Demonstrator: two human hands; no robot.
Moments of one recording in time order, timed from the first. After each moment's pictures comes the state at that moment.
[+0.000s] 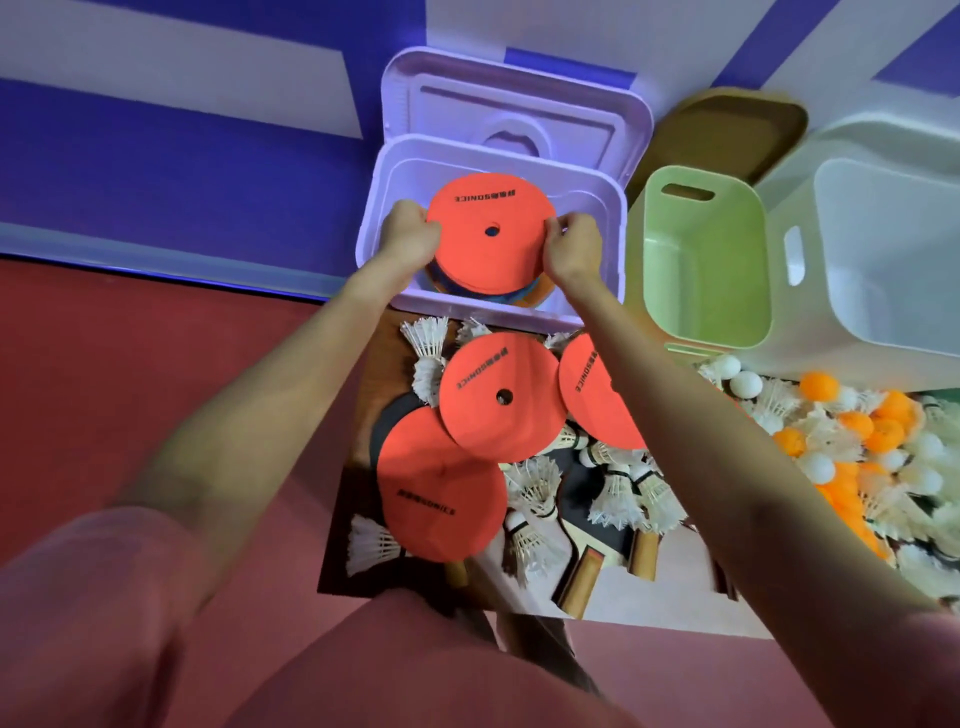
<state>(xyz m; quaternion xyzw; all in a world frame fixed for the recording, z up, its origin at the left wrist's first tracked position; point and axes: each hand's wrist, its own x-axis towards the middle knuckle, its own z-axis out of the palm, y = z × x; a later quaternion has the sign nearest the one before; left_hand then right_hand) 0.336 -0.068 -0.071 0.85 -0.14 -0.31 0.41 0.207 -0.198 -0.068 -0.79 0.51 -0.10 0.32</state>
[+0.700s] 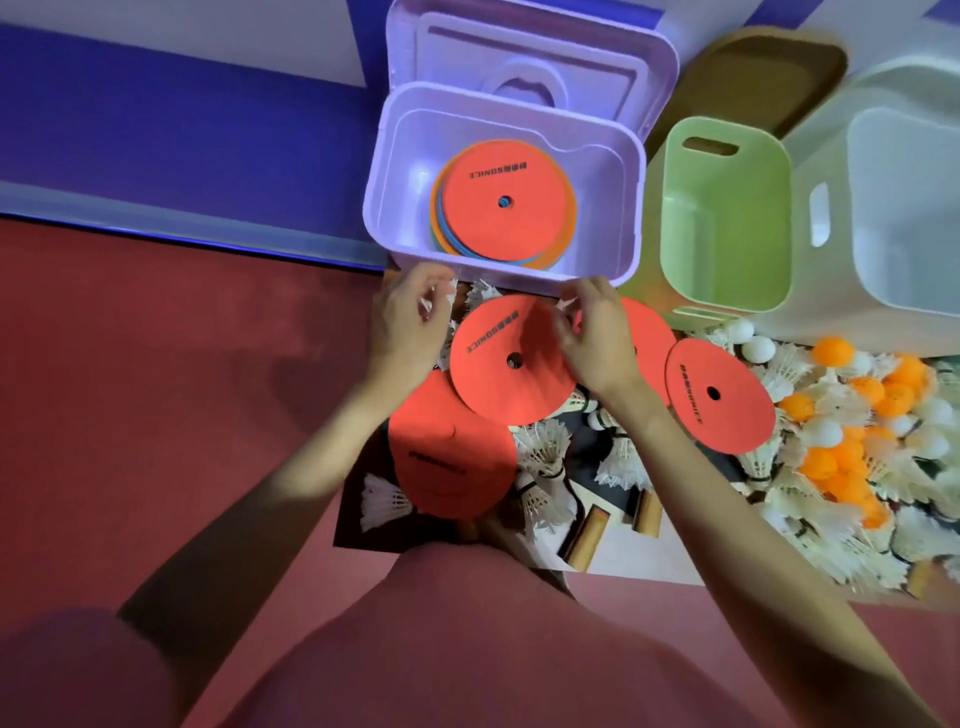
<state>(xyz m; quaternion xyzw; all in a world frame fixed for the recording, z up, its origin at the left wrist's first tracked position) 0.236 0.038 -0.081 0.81 -0.30 -0.11 0.50 0.094 -0.116 -0.071 -0.89 0.35 -0.10 0.28</state>
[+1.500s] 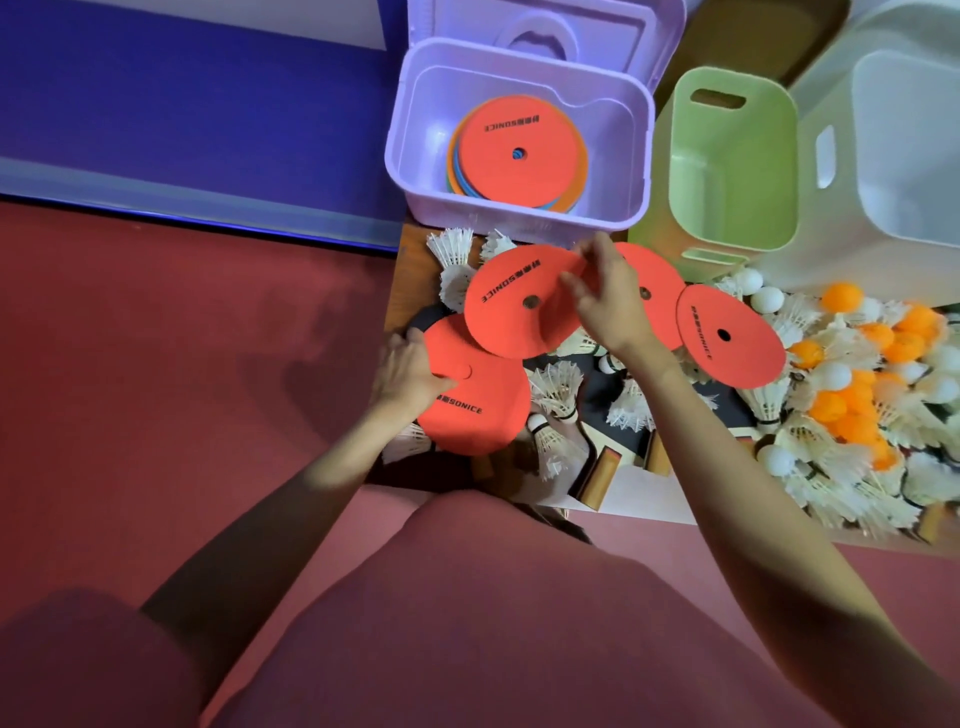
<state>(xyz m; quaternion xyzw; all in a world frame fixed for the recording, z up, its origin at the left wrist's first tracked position) 0.178 0.117 -0.127 0.91 -0.24 -0.31 0.12 0.064 -0.088 -0.064 -0.86 0.33 -0.13 0.38</state>
